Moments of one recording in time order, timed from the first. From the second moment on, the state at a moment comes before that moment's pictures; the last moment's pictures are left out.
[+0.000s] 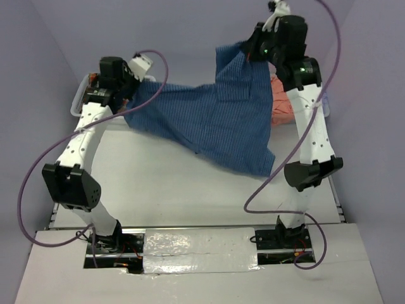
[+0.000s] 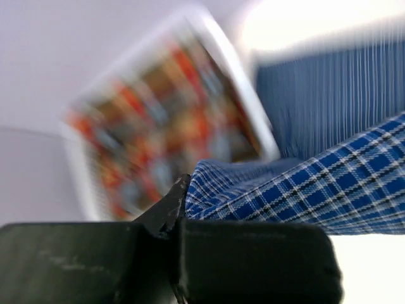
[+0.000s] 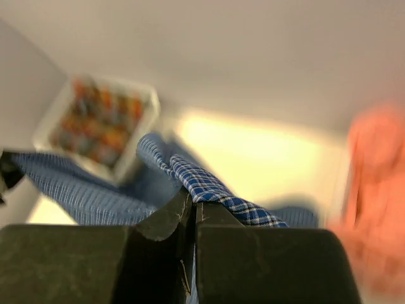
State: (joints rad) left arm -0.12 1.68 1.70 -0.60 0.00 0.58; right arm 0.25 1.84 2.35 -0.79 -0.16 0.26
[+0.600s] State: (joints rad) left arm -0.12 1.17 1.09 -0.73 0.02 1.06; right arm 0.25 0.83 1.48 -0.67 -0.20 0.23
